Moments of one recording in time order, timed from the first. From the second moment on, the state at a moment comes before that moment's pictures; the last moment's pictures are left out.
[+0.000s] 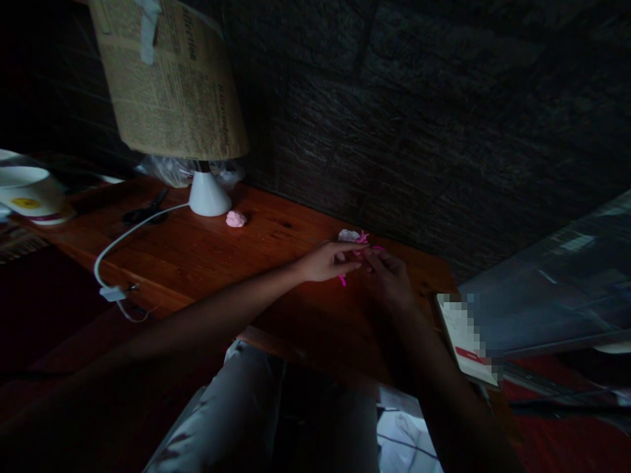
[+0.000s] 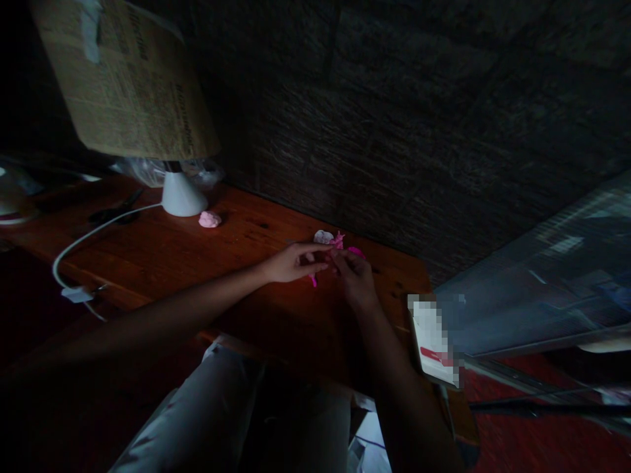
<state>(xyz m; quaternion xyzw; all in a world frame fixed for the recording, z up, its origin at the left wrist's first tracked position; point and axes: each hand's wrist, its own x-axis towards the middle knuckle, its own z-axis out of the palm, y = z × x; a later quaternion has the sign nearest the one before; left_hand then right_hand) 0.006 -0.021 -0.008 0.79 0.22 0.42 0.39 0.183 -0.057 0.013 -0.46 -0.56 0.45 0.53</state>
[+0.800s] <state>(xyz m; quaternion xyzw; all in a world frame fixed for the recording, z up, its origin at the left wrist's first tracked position) 0.005 -0.022 -0.005 0.77 0.23 0.44 0.40 0.180 -0.056 0.008 -0.47 -0.62 0.38 0.50</state>
